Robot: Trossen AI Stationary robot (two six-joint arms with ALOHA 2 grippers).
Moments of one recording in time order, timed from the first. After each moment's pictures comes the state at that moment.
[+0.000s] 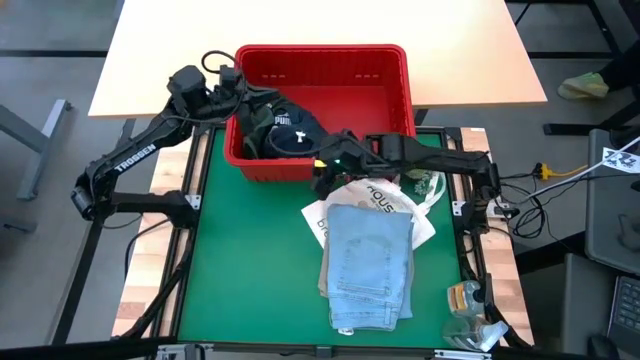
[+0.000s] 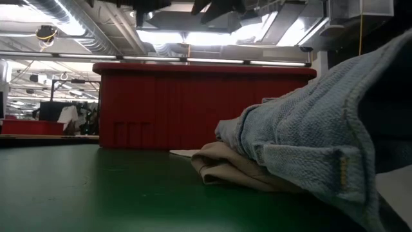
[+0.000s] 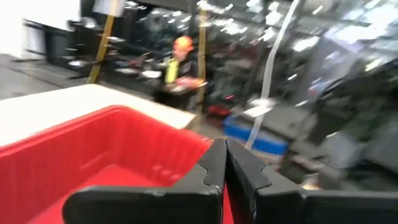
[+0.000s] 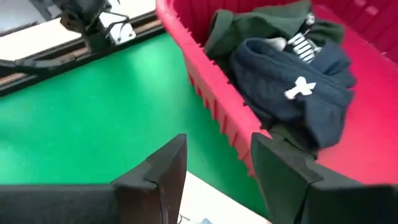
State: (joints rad) left arm 0.79 1.10 1.10 0.02 0.44 -0.23; right arm -0.02 1.89 2.09 -0.99 0.29 0.33
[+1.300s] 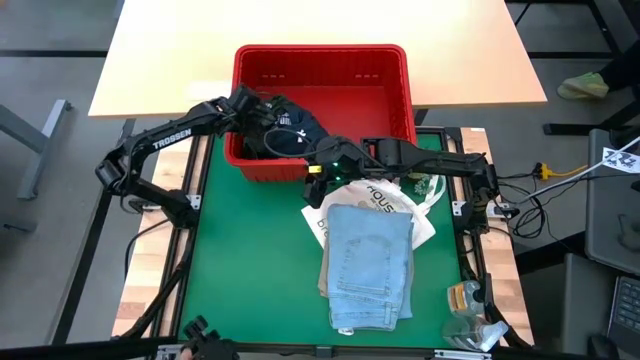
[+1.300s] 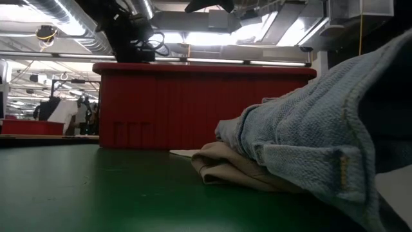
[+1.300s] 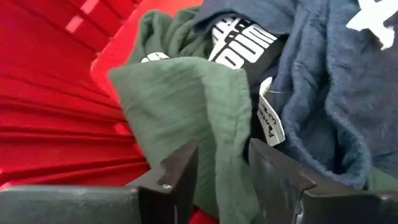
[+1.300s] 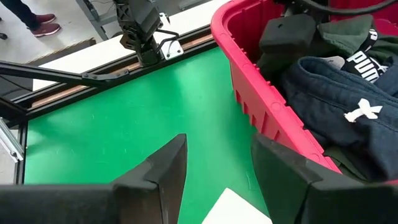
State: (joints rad) left arm 0.80 1.39 1.10 -0.66 -0.22 0.18; right arm -0.01 1.90 2.09 -0.86 0.16 0.33
